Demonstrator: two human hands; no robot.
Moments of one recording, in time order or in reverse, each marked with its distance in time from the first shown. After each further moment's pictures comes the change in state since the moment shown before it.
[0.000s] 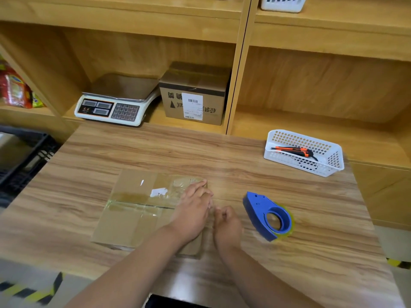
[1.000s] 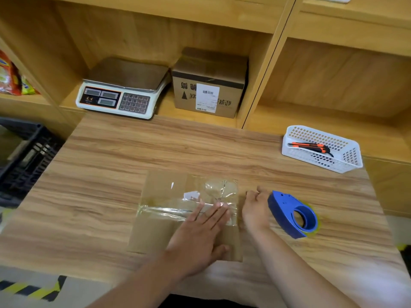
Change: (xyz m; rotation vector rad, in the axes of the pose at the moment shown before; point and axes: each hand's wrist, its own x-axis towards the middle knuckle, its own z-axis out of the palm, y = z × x) left_hand -0.070 -0.062 -0.025 0.222 -0.173 0.260; right_hand 0.020 -0.057 0.026 -0.022 0.113 -0.003
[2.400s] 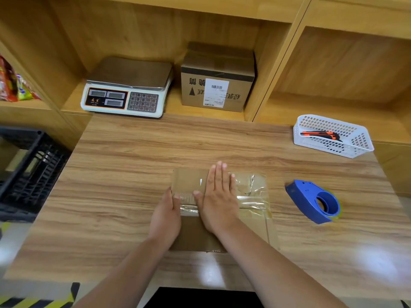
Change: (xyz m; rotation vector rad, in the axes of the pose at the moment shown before) left_hand -0.057 -0.118 -0.016 -0.917 0.225 -0.912; right_hand -0.076 -0.054 0.134 -0.898 -0.107 -0.545
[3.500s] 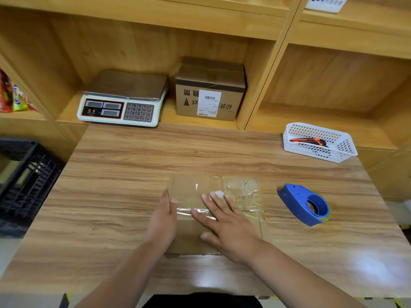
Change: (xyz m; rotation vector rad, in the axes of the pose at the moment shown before) left_hand 0.000 -0.007 -0.001 -0.005 -0.055 -0.006; right_hand -0.053 0.051 -0.025 -0.168 -0.153 -0.474
